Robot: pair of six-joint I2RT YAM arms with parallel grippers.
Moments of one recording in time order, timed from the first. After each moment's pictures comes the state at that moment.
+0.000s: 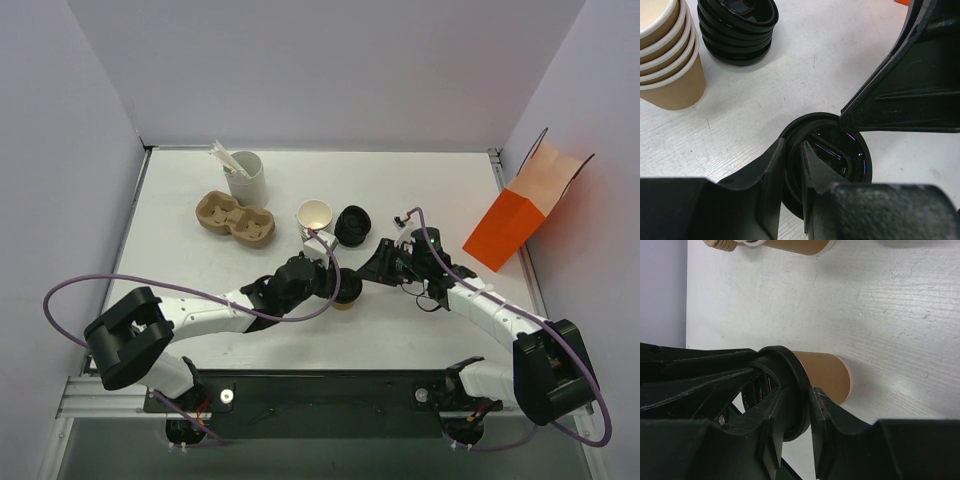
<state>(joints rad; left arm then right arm) -1.00 1.49 0.69 0.39 -0.27 -0.36 0.38 1.23 0.56 0.02 -0.46 0.62</state>
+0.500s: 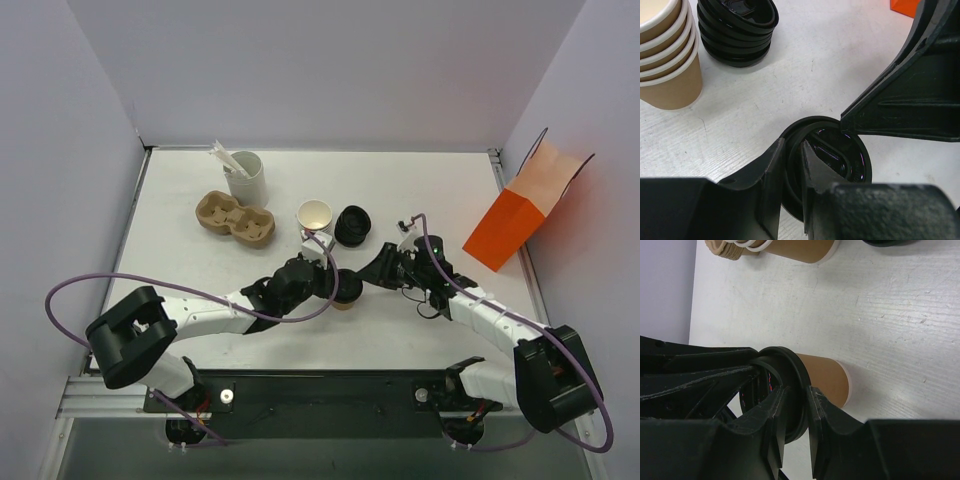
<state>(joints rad) -1.00 1.50 0.67 0.44 -0.27 -0.38 0.38 1.19 0.47 0.14 -0.44 0.64</state>
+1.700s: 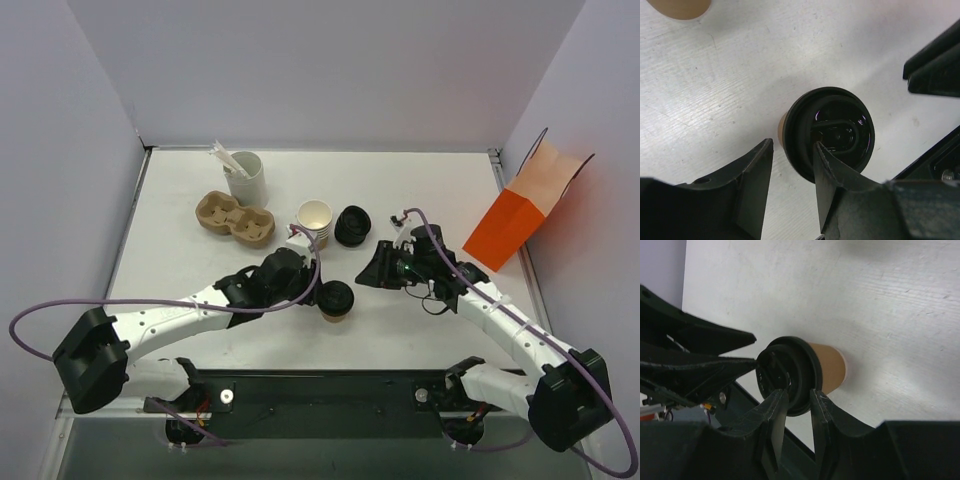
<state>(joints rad) -0.96 1.29 0.77 -0.11 -0.16 -0.54 0.43 1.08 0.68 -0.27 -0.43 0.56</state>
